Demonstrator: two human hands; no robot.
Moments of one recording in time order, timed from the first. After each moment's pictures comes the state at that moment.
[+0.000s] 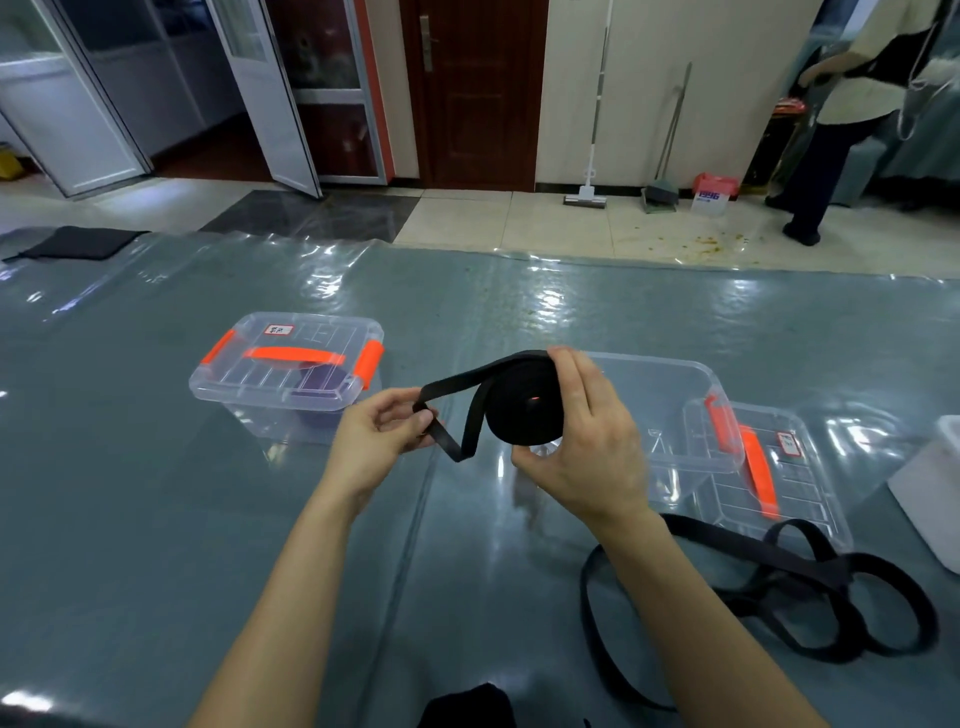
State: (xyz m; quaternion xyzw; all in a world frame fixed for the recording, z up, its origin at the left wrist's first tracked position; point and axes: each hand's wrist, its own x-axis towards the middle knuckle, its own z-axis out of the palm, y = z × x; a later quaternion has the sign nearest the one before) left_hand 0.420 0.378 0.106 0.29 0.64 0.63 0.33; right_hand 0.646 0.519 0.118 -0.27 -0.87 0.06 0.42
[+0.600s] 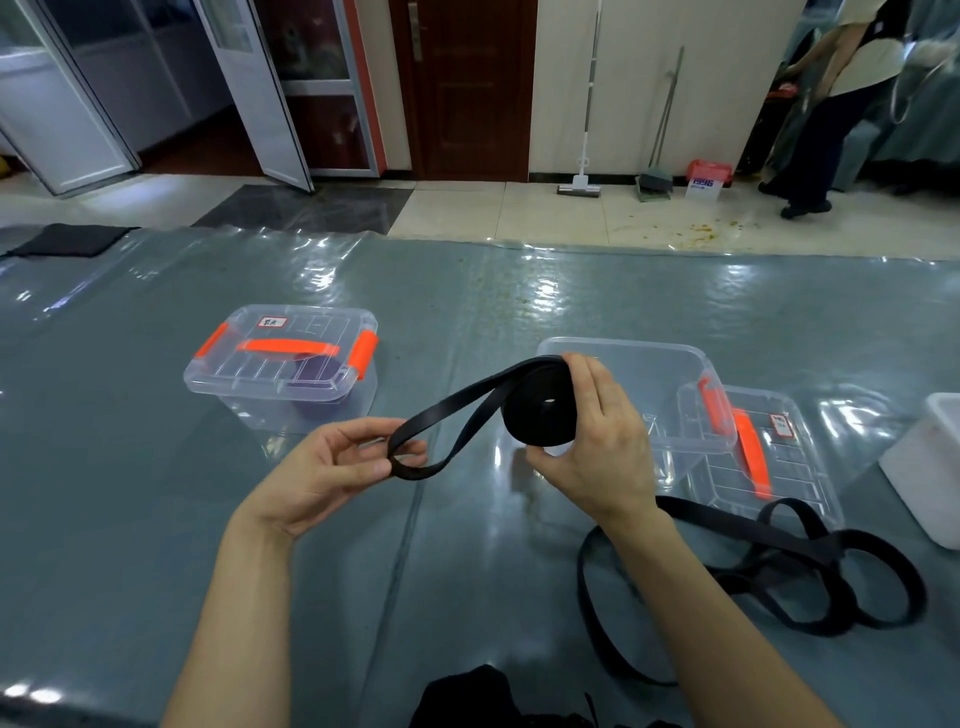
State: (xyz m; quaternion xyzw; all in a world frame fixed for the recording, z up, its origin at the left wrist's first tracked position) left_hand 0.386 0.315 0.089 0.37 0.47 0.60 0.53; right_hand 0.669 0.518 0.100 -0.31 -0.86 0.07 0.40
